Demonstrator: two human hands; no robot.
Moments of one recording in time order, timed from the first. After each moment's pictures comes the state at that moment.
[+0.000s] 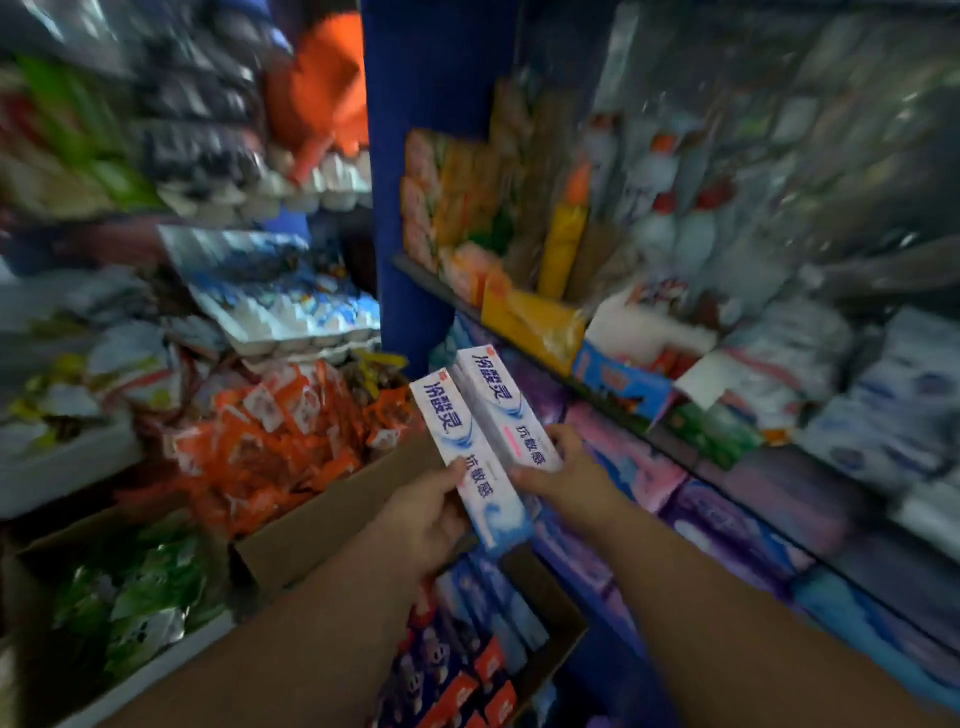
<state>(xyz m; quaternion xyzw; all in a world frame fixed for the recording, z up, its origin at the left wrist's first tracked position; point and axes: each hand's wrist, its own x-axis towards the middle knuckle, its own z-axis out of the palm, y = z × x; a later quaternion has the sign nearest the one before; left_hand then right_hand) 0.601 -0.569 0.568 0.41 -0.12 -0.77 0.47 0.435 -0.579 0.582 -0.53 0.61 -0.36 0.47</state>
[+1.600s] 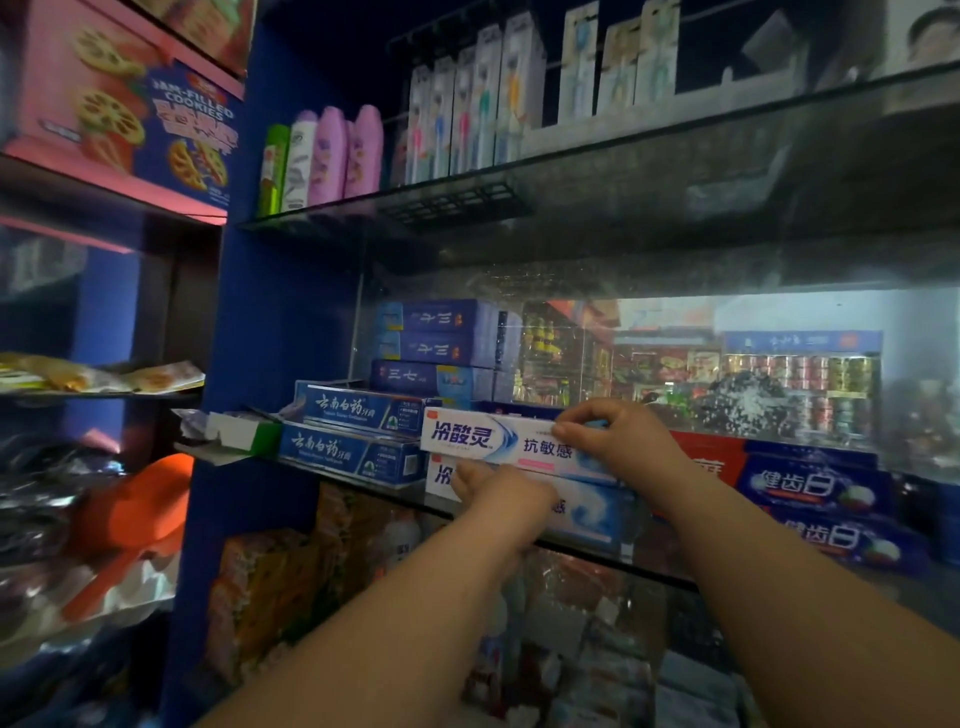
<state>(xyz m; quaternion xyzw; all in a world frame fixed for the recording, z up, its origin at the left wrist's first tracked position) 0.382 -0.626 0.967 0.54 -0.66 -0.35 0.39 0.250 -0.590 1.010 -0.62 0.61 -0.49 0.03</state>
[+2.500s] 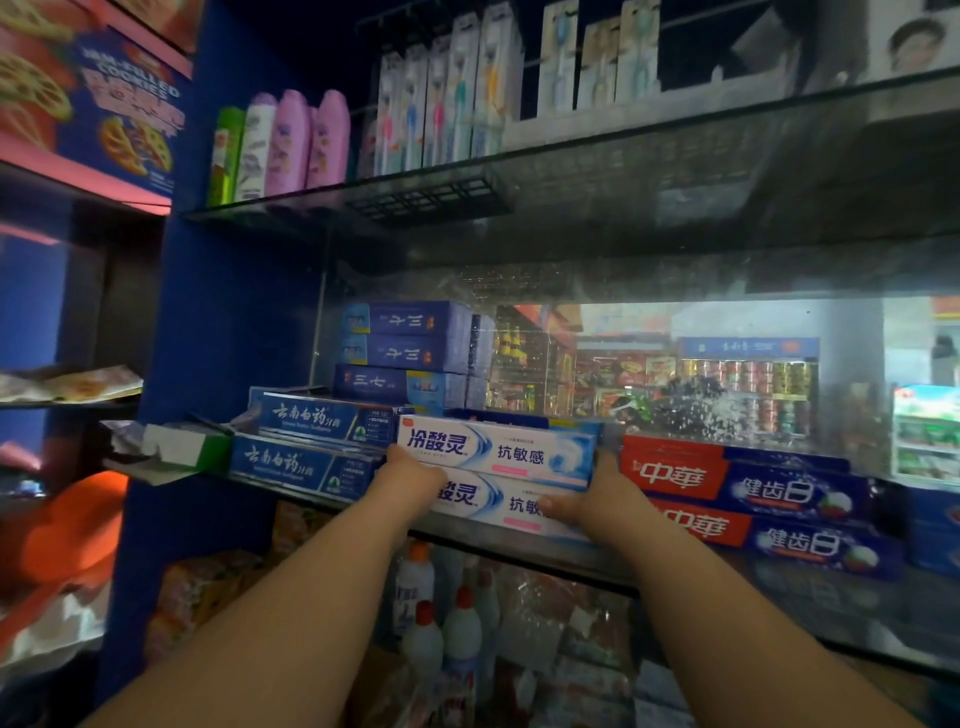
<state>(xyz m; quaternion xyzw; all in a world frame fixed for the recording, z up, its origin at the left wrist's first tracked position) 0.425 -0.716 0.974 0.54 -0.66 -0.32 0.42 0.253 -0.604 0.976 -0.51 0.72 -0.46 0.11</state>
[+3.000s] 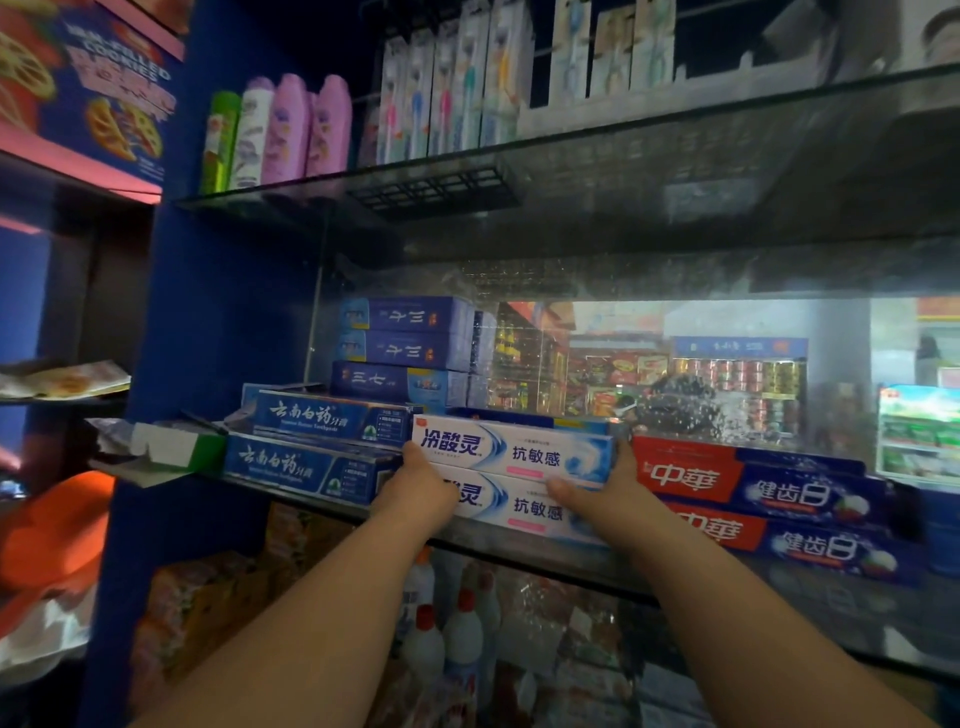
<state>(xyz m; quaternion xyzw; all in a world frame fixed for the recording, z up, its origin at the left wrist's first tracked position) 0.419 -0.730 0.962 0.55 -0.71 -0.24 0.35 0.252 -0.615 0.970 -0.46 0.68 -0.54 0.18</state>
